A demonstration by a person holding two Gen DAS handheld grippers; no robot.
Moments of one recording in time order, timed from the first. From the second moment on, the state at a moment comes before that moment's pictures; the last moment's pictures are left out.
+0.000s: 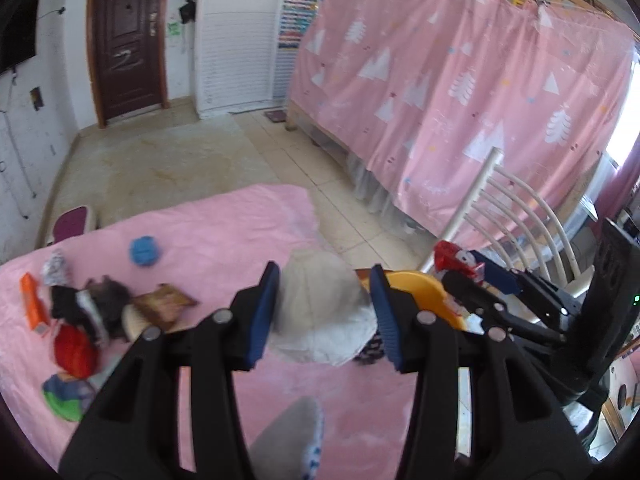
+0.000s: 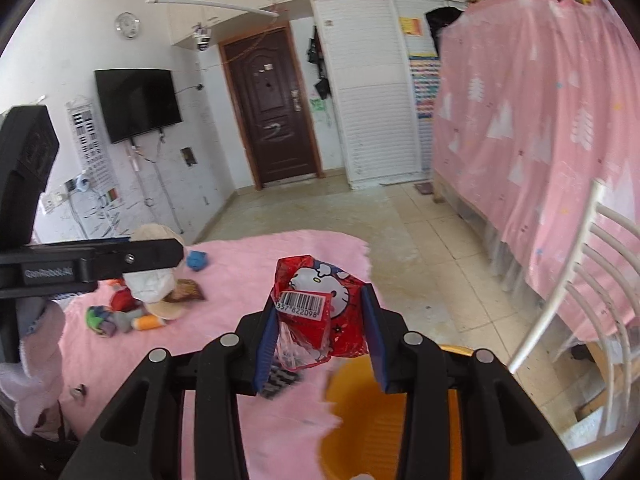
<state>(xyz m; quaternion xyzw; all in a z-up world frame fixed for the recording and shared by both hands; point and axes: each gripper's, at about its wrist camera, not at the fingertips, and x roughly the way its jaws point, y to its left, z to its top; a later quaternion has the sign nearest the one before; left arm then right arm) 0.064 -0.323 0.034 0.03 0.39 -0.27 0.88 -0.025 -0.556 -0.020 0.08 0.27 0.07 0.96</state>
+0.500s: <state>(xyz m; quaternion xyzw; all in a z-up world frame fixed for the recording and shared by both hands) 0.071 -0.466 -0.012 0.08 0.45 -0.33 0.82 -0.025 -0.630 -0.093 0.14 0.33 0.03 0.93</state>
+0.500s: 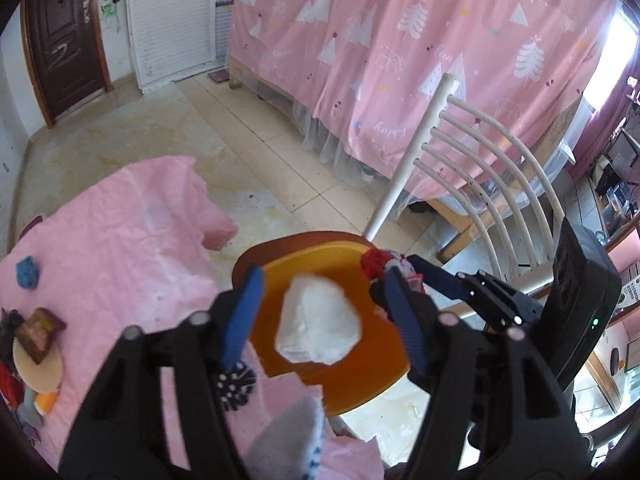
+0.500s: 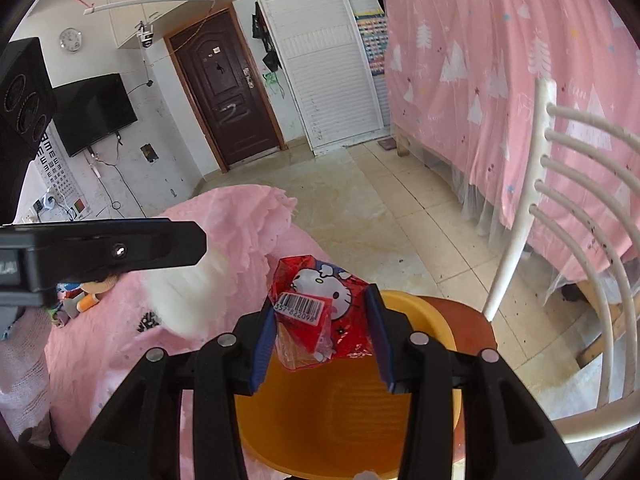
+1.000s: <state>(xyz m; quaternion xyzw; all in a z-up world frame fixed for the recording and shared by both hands) 0.060 -0.416 0.018 0.06 0.42 -0.32 0.84 -0.022 -0.606 -0.067 0.12 0.32 0.02 0.94</state>
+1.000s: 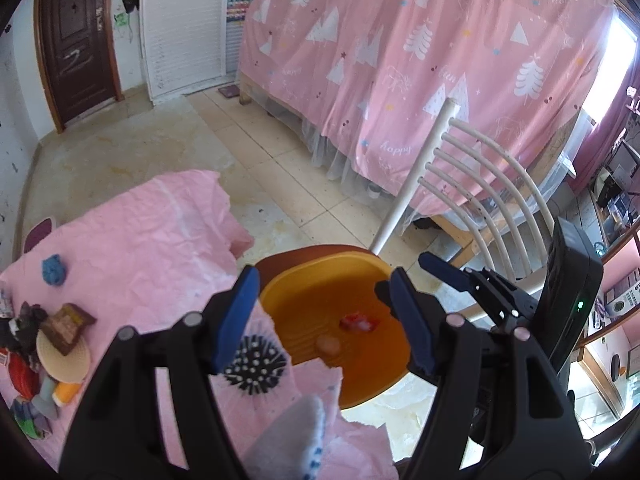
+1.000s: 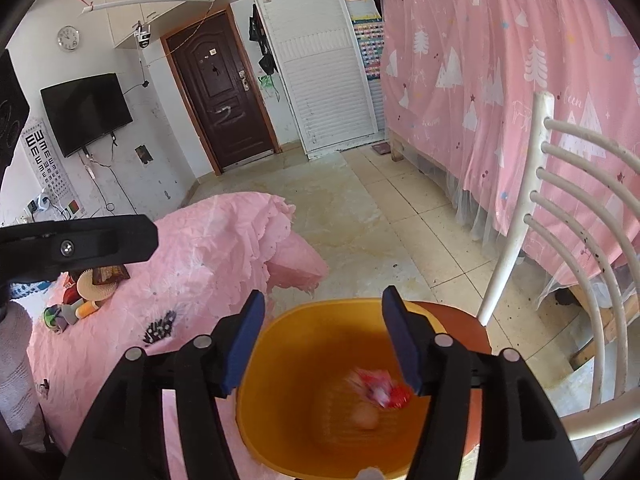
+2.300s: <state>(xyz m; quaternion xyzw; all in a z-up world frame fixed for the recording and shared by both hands) 0.067 -0.114 0.033 -0.04 0.39 -0.11 0.91 0.063 -0.323 -0.003 -0.02 0.32 0.18 0.93</state>
